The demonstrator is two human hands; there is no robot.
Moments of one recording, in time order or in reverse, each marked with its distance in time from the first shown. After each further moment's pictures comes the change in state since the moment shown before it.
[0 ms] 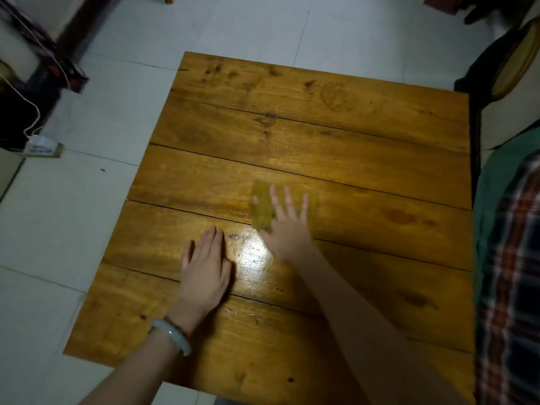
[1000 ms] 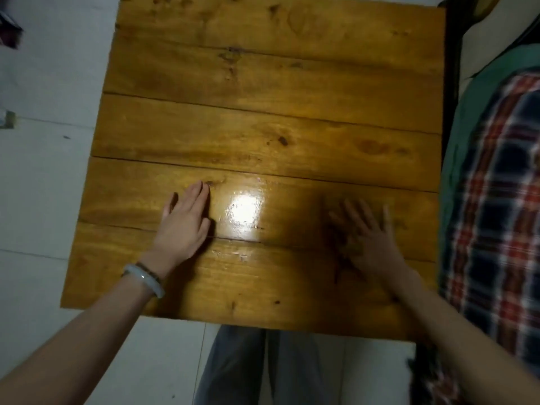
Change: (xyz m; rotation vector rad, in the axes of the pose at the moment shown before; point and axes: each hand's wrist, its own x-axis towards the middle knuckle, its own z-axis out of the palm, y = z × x) left_hand -0.009 -0.008 -0.010 0.110 -0.159 0.221; right_hand -0.210 0.122 0.043 -0.101 0.023 0.020
